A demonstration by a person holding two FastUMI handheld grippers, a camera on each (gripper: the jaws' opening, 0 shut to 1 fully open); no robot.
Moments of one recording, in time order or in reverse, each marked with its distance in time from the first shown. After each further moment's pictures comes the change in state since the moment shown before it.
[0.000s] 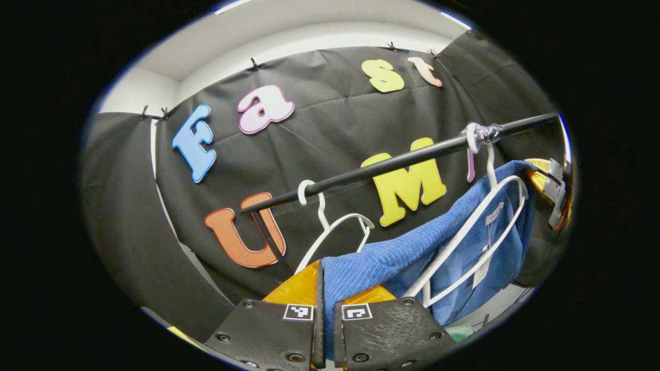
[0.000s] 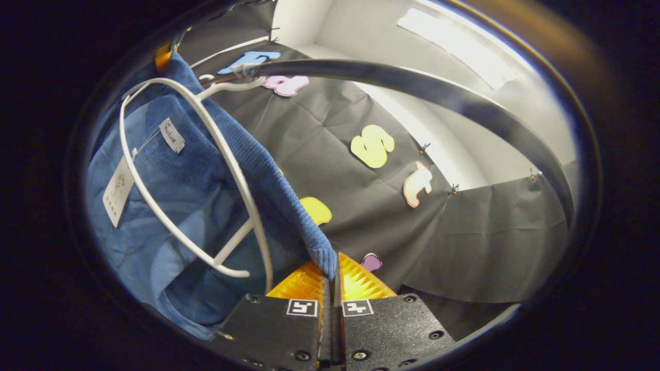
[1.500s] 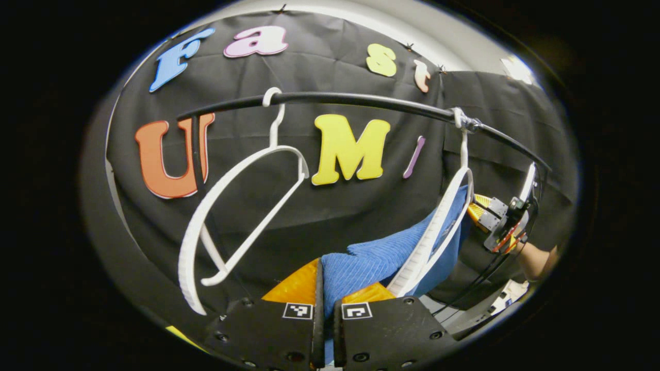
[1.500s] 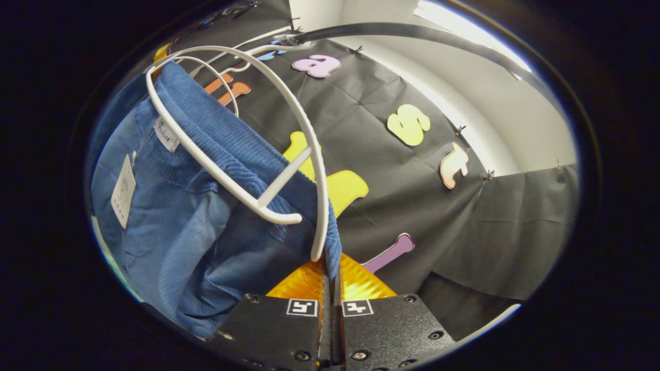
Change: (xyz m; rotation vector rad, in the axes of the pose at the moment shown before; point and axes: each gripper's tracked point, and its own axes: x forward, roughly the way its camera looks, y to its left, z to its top) left arm -0.014 -0.059 -0.071 -0.341 0.205 -0.383; right arm -0.012 0.028 -0.058 0.013 0.094 0.211
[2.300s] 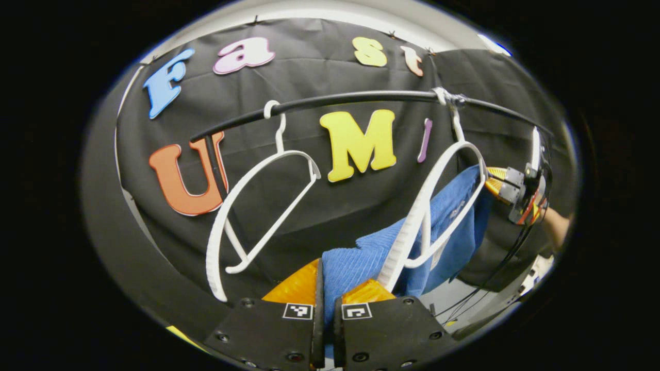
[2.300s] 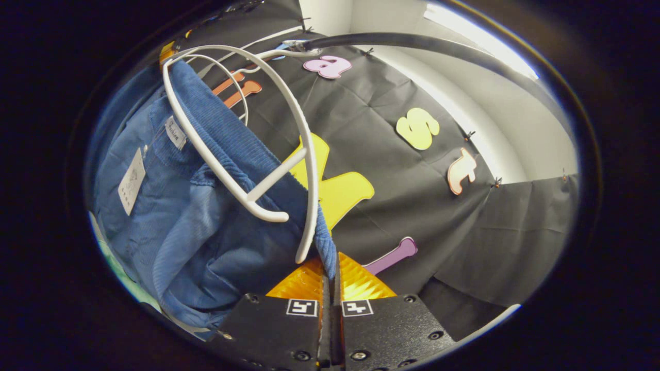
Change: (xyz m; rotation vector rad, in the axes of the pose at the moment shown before) left arm -0.014 0.008 -0.017 0.164 0.009 0.070; right arm -0.007 -0.001 -0.003 -0.024 0.008 0.026
